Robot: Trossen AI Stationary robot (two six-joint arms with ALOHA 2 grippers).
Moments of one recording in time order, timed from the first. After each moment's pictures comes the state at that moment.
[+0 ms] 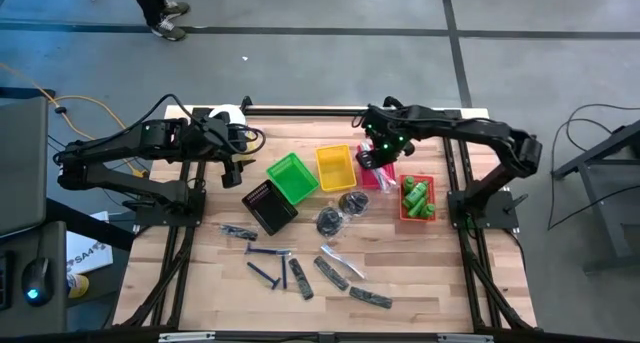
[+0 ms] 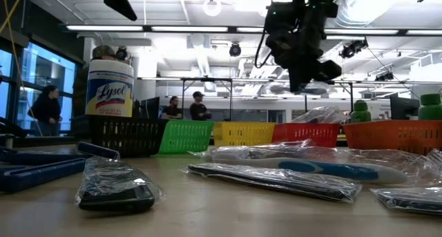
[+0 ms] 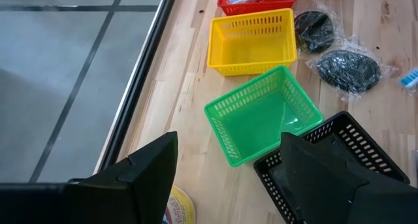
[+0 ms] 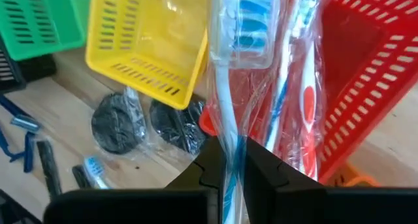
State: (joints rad) left arm 0.12 0.95 1.22 -1.02 -0.30 0.07; right arm -0.44 1.57 1.24 -0.96 -0.25 0.67
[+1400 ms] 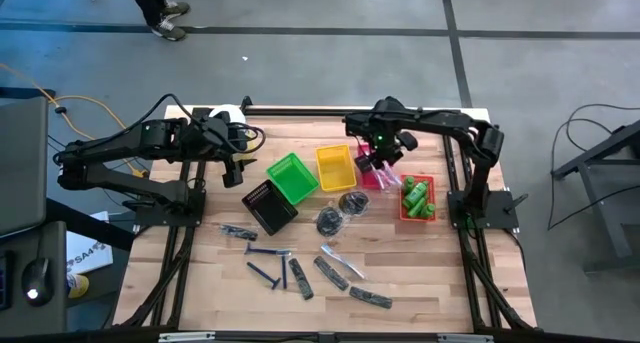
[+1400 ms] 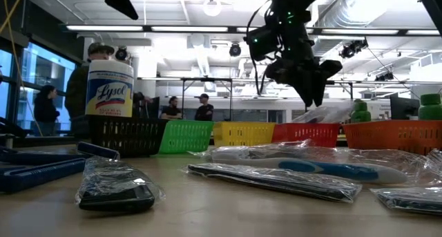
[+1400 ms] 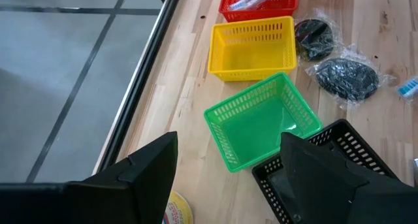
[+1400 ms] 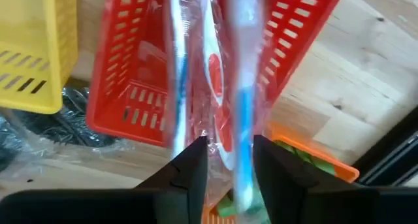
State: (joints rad) left arm 0.12 0.95 1.22 -1.00 -0.30 0.05; right arm -0.43 1.87 1.50 -1.43 -0.05 0.69
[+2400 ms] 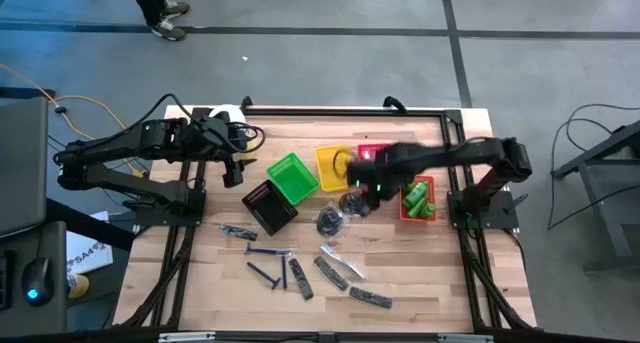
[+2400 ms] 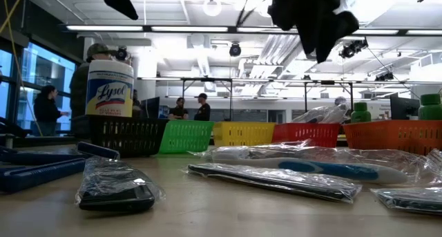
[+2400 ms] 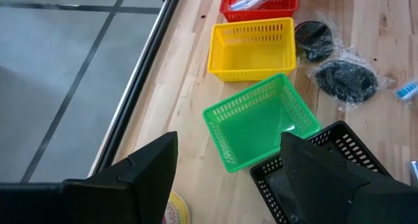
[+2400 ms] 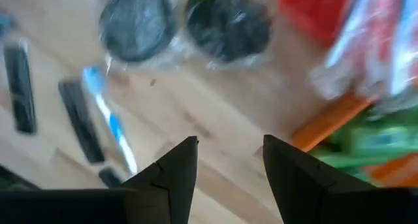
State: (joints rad) left arm 0.12 0.95 1.22 -1.00 -0.30 0.04; right arm 0.02 1.67 1.51 -1.28 -0.08 0.94
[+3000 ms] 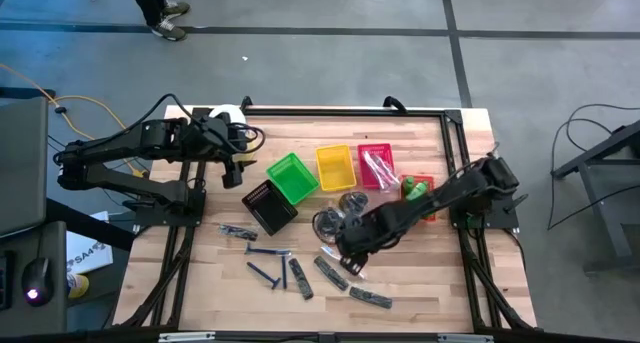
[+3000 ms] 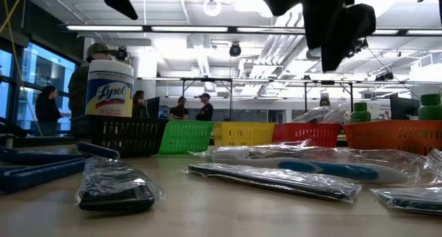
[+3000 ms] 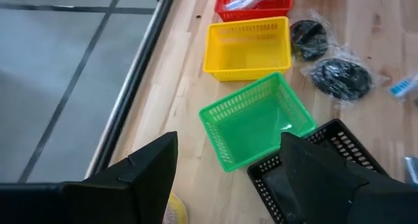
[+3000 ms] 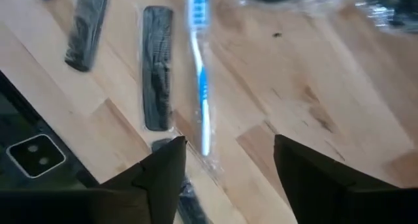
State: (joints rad) left arm 0.12 0.95 1.22 -1.00 -0.28 0.05; right arm 0.36 1.82 1.50 -0.99 -0.03 1.07
